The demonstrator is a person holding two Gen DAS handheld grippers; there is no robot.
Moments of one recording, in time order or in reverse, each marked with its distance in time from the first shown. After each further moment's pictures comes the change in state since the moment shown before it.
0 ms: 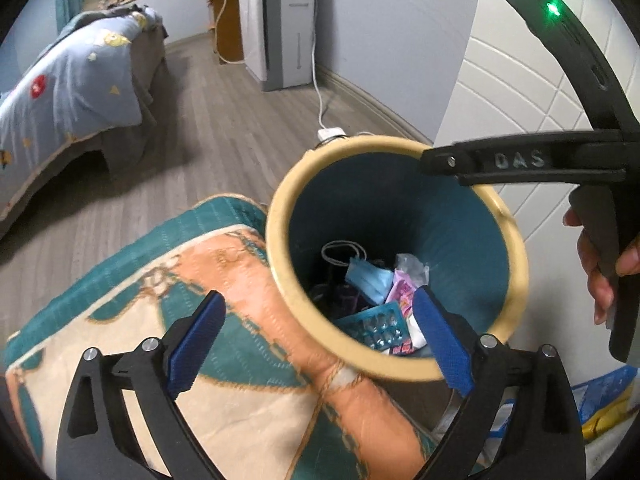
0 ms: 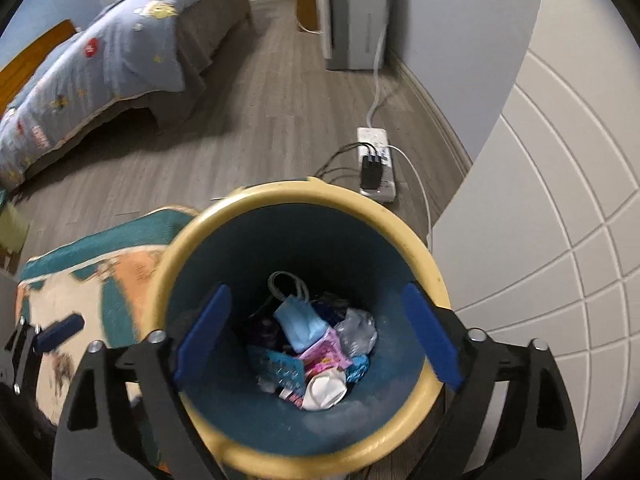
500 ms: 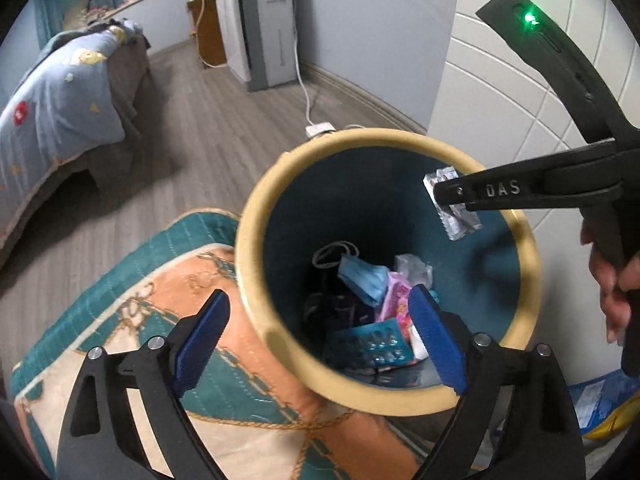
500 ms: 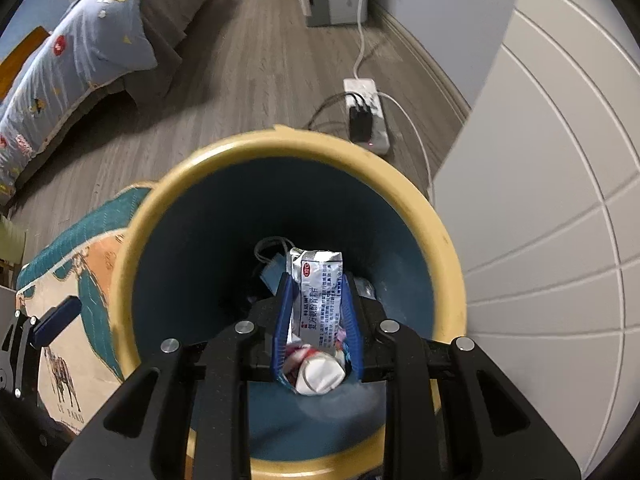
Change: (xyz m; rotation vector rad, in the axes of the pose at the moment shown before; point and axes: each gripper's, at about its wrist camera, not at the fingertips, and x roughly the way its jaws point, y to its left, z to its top) left arm 0.036 -0.020 0.010 0.078 0.016 0.004; right arm 0.049 -0.021 -0.006 0.092 0.143 0.005
